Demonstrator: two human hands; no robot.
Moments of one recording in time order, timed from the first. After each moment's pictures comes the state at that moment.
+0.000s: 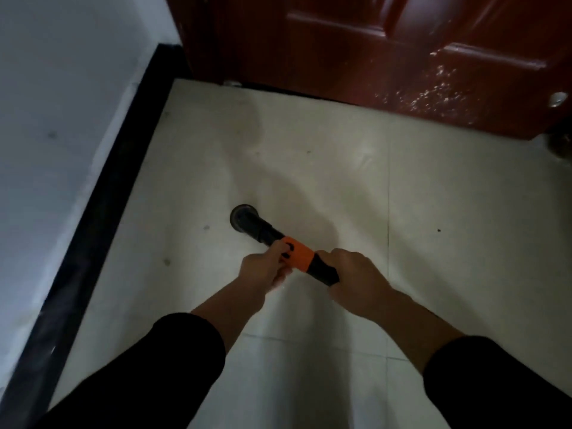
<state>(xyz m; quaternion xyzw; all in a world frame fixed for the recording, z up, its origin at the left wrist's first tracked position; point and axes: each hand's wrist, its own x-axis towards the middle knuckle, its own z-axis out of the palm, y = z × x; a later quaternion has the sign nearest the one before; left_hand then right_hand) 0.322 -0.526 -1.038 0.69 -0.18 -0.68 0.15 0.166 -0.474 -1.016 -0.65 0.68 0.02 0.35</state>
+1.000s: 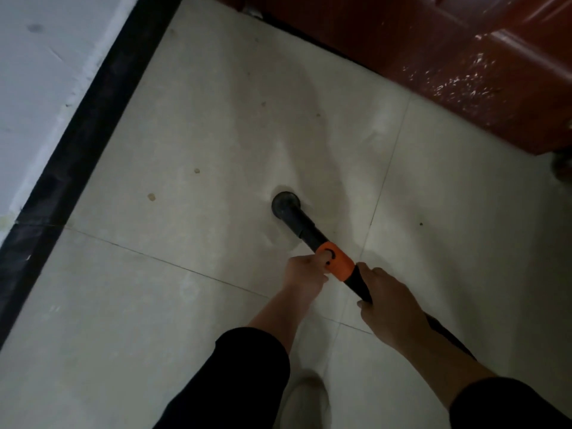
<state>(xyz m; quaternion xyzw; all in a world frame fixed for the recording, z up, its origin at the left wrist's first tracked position) 0.232 -0.456 -1.029 0.69 -0.10 -0.71 0.10 0.100 -0.407 -0.984 -0.60 0.70 0.18 0.34</state>
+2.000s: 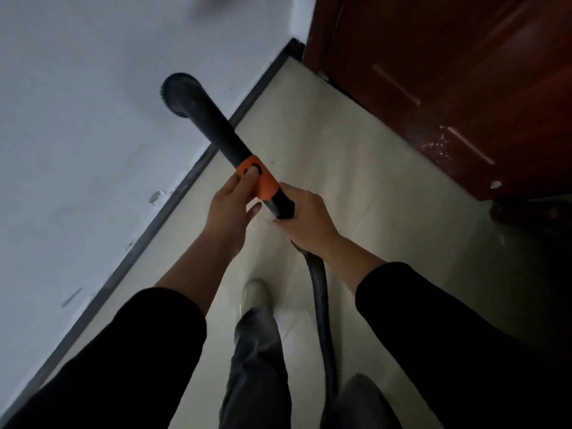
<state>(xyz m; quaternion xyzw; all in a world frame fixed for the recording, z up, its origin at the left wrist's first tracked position) 0.430 -0.403 -0.635 0.64 -0.09 -0.62 0.45 0.291 -0.425 -0.654 -0.68 0.54 -0.09 0.48</state>
